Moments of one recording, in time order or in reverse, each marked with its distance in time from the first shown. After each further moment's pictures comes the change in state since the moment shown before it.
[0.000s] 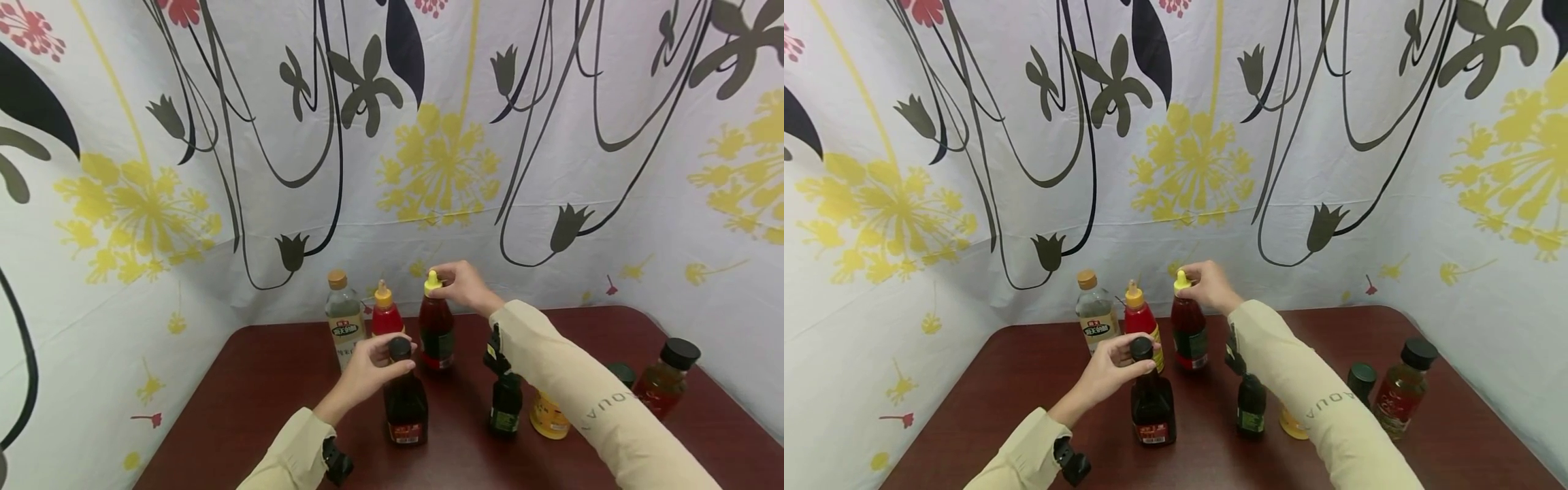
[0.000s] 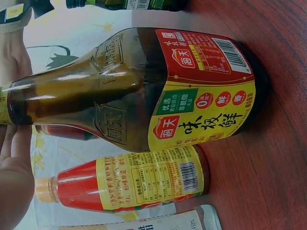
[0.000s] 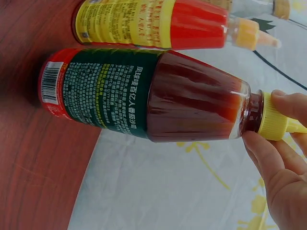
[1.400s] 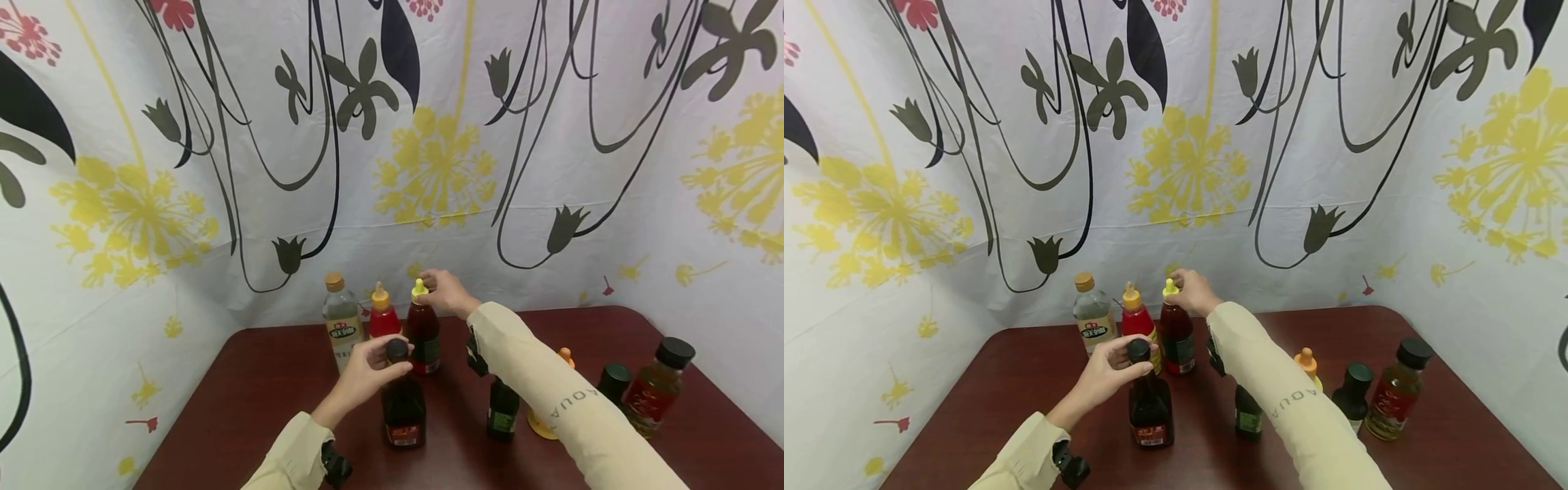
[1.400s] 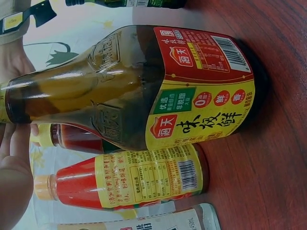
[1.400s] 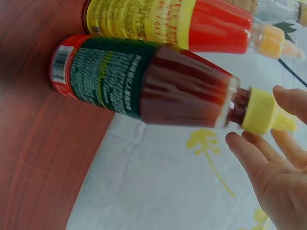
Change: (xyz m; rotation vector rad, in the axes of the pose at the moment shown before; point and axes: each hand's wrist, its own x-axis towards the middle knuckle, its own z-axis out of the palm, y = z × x) left_hand 0.001 -0.008 0.000 -0.058 -0.002 0.042; right_hand 0.009 -0.005 0.019 0.016 -0.081 0.138
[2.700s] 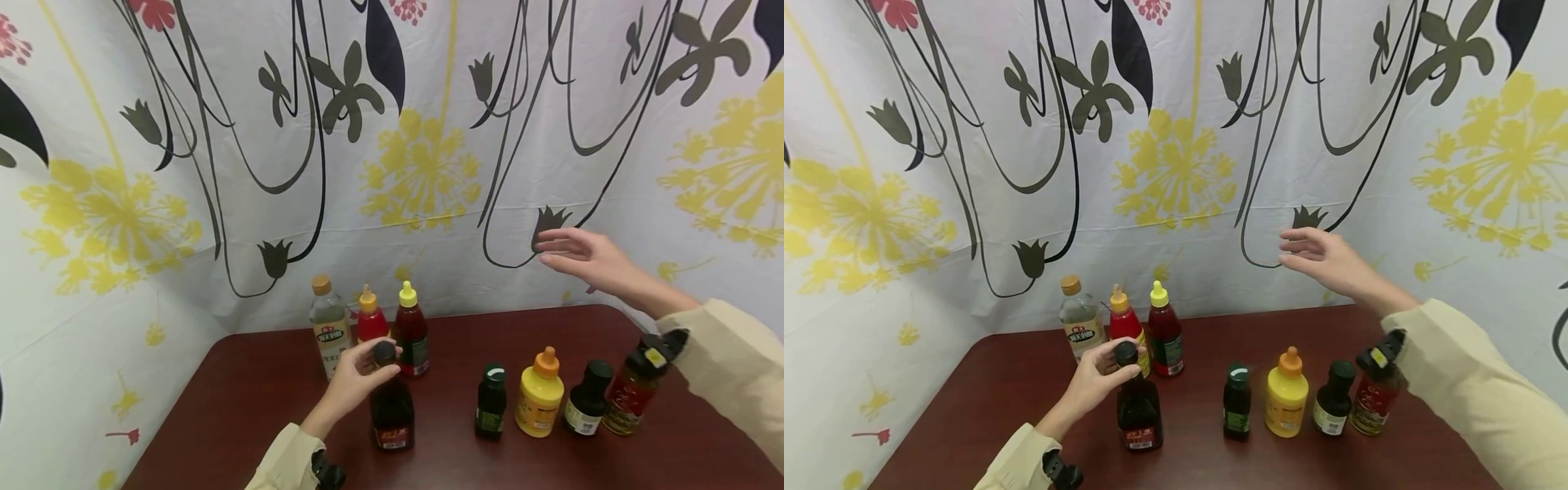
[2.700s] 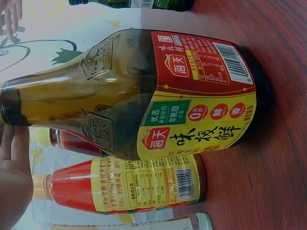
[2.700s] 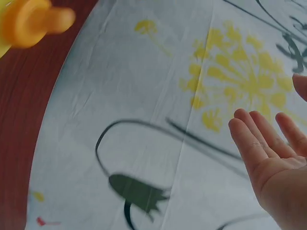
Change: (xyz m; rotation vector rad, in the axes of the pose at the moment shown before) left_hand -0.003 -0.006 0.004 0.033 0.039 0.048; right_hand -0.135 0.022 -0.170 -0.139 0.201 -0.117
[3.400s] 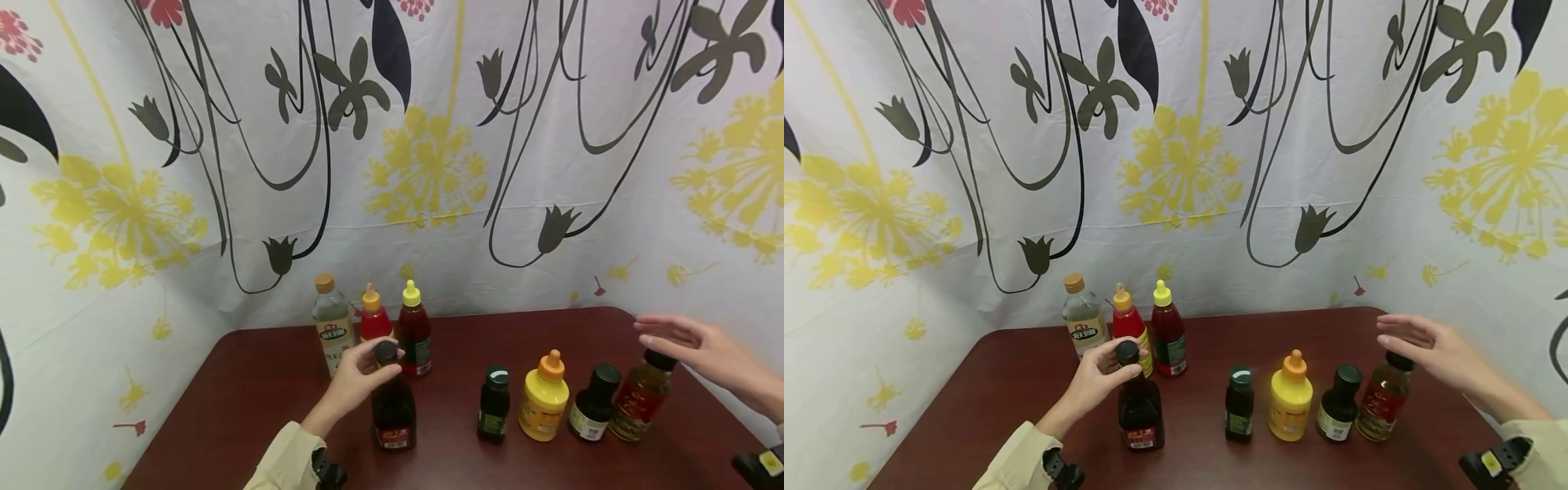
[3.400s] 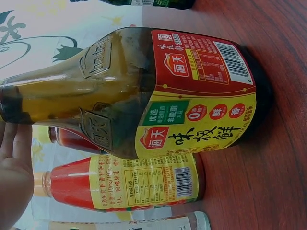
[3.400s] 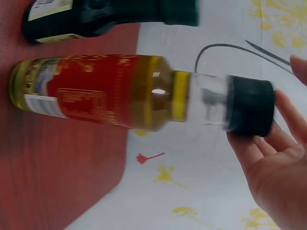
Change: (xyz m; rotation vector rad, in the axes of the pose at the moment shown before) left_hand 0.000 -0.001 0.000 -0.016 0.003 -0.012; right_hand -0.090 0.125 -0.014 -0.117 -0.058 0.290
